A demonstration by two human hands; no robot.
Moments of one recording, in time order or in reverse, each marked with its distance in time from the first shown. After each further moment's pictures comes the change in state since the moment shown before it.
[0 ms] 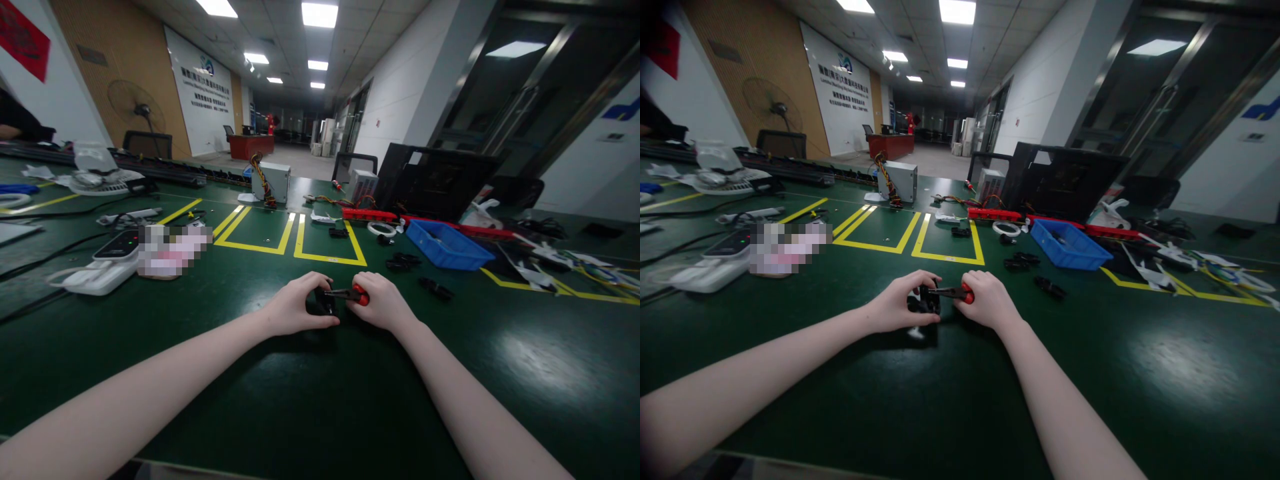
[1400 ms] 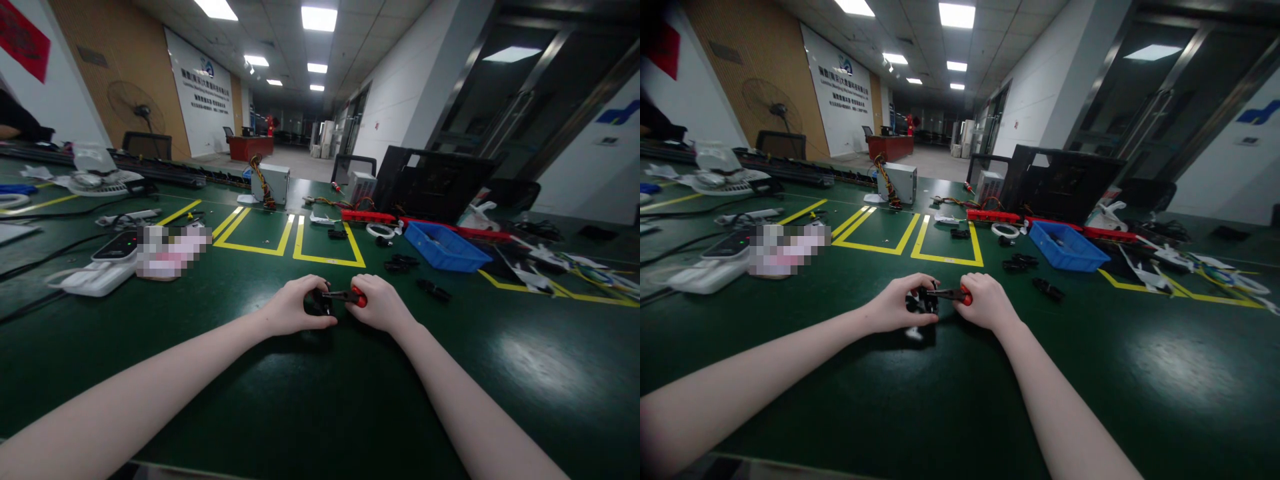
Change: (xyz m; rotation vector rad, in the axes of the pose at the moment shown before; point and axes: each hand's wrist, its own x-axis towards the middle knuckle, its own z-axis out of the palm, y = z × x) left_hand -0.001 -0.004 0.001 -0.008 0.008 -0.032; right_hand 0.001 -0.003 -0.003 -0.023 -0.051 0.029
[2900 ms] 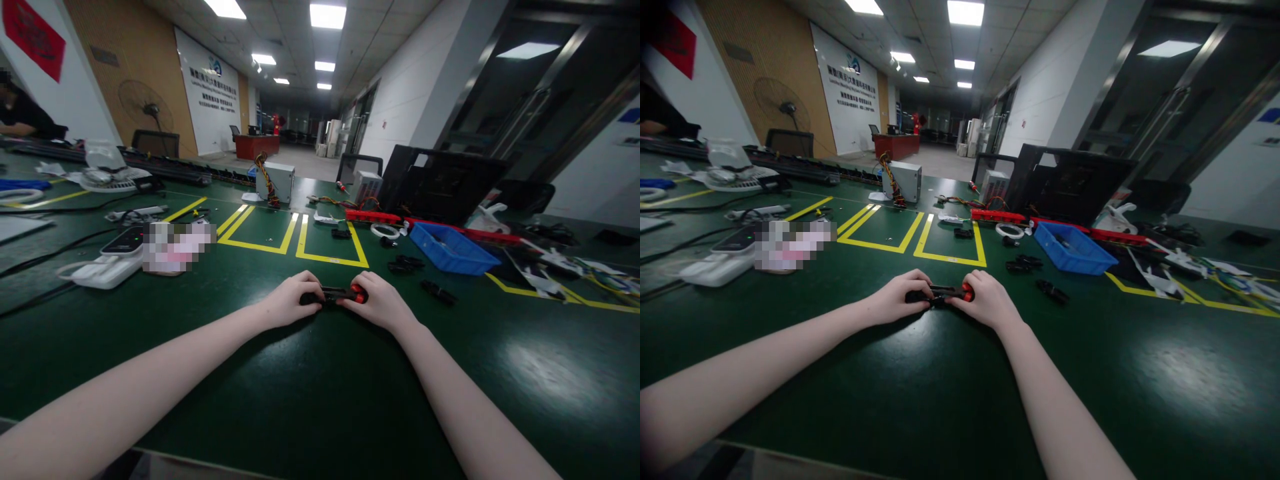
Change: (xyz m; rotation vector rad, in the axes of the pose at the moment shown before) left_hand 0.001 -0.018 -0.005 0.167 -0.073 0.023; right_hand 0.001 0.009 0.005 0.095 -0.008 0.035
